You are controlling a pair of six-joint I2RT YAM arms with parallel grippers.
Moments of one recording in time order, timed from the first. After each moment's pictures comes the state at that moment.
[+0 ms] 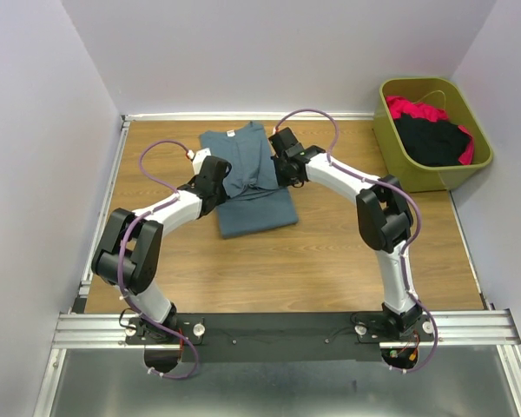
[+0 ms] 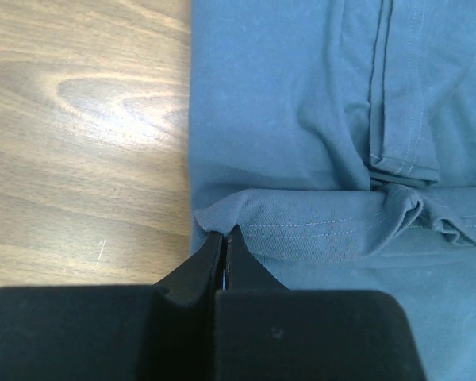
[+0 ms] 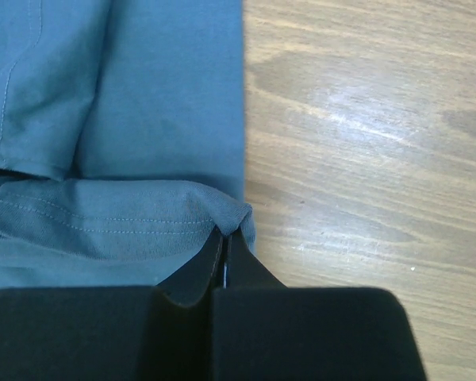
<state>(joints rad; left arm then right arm) -0.39 1.65 0.96 -0.14 -0.31 -0.62 0.61 2.16 1.75 -0.56 0.19 0.29</state>
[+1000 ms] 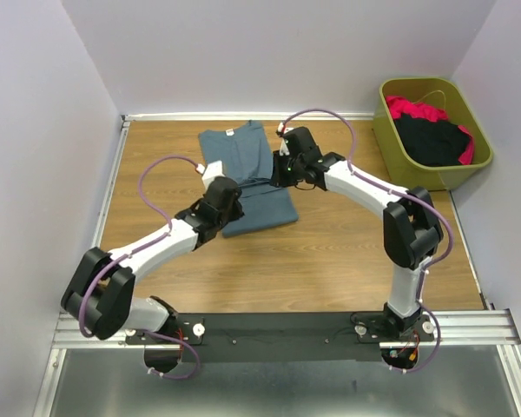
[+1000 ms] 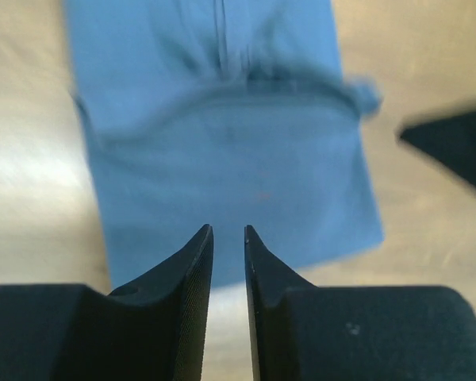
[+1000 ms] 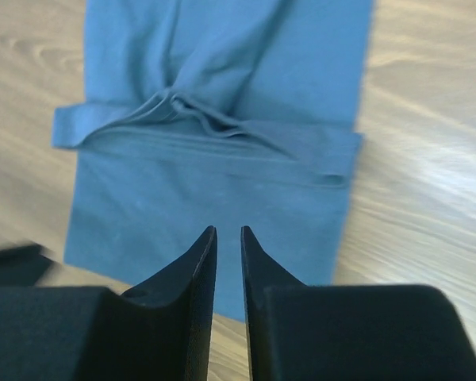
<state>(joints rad) -0.57 1.32 0.80 -0.09 -0.31 -0.72 0.61 1.90 1.52 -0.37 -0.07 0.35</state>
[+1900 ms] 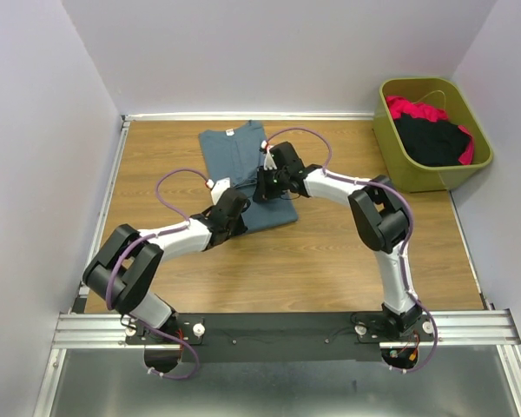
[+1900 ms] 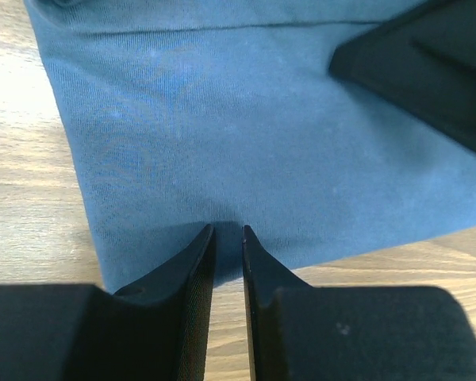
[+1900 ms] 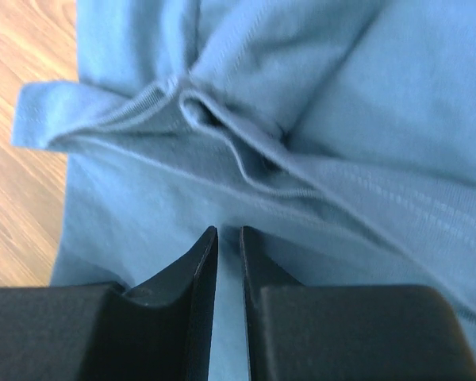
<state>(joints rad) -0.63 1.52 0.71 -0.04 -0.27 -0.78 0.63 2.16 1.52 -0.15 -0.31 0.38</state>
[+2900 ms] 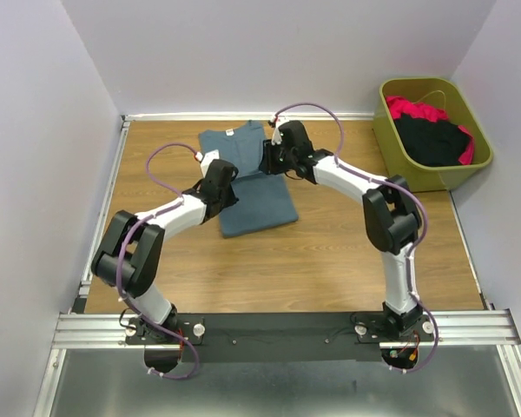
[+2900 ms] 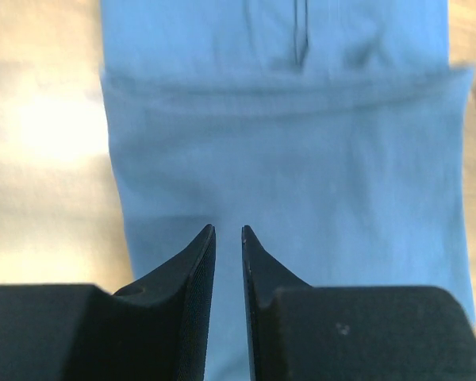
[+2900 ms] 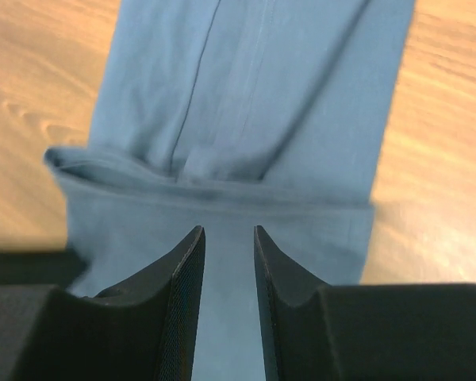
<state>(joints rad) -0.46 1.62 0.92 -0.07 -0.25 -0.66 0.58 2.13 1.65 -0.13 -0.14 0.27</state>
